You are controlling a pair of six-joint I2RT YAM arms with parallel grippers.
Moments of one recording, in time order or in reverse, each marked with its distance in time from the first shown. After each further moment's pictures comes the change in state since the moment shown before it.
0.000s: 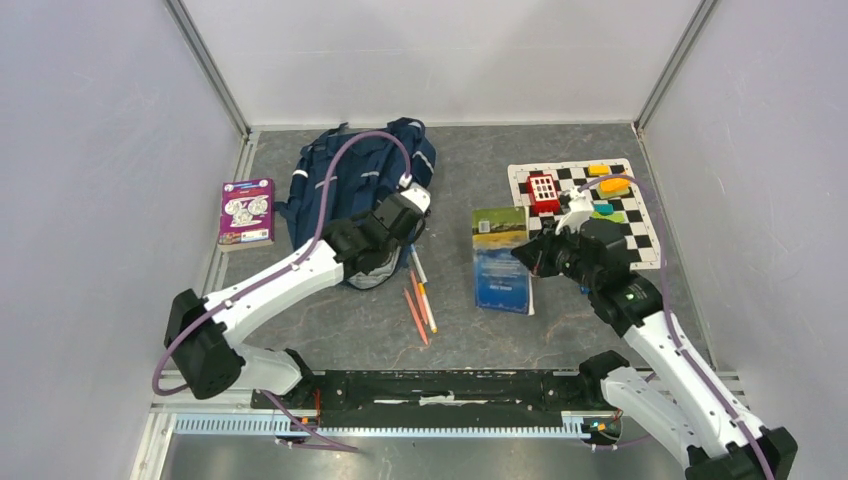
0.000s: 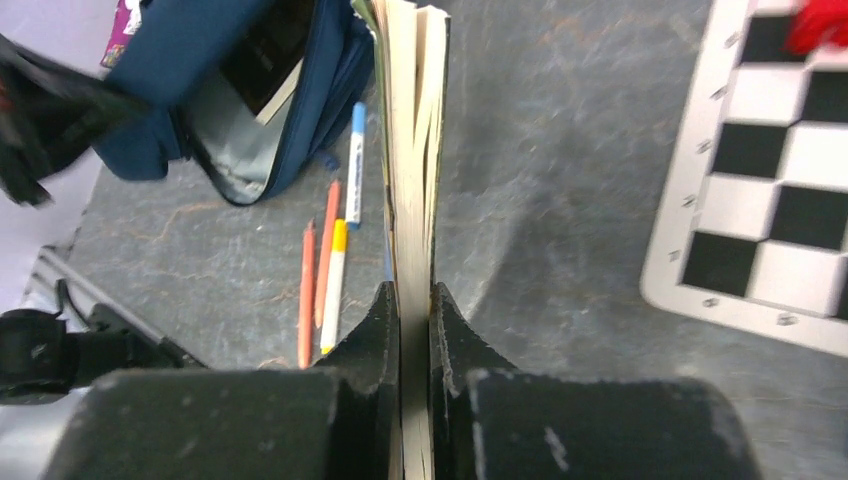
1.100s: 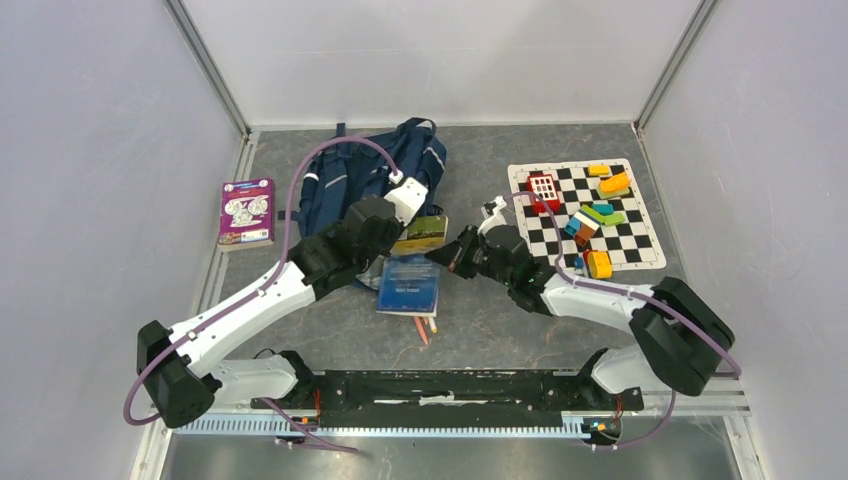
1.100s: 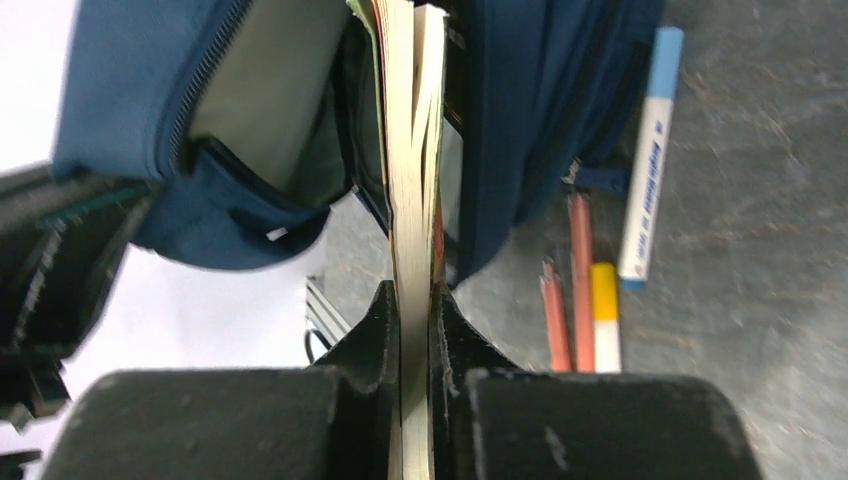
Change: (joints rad) left arm 0.006 -0.212 -0.080 0.315 0.130 0.174; right arm 0.389 0.621 -0.118 0.798 0.087 0.705
